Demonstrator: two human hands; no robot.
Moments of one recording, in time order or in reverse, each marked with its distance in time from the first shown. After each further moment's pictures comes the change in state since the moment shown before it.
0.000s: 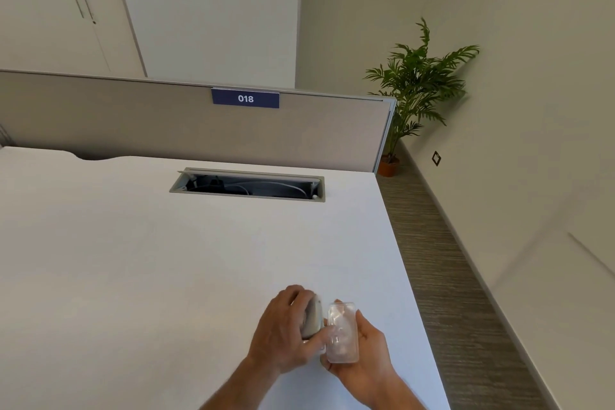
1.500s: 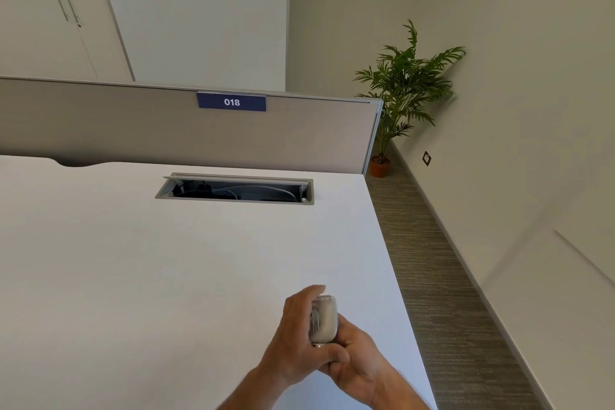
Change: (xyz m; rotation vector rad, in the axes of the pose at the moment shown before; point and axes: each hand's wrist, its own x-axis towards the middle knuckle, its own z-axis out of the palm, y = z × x) left_hand 0.008 0.030 0.019 -0.449 -0.152 -0.183; right_hand -0.016 -0.017 0.012 -0.205 -0.032 -0.001
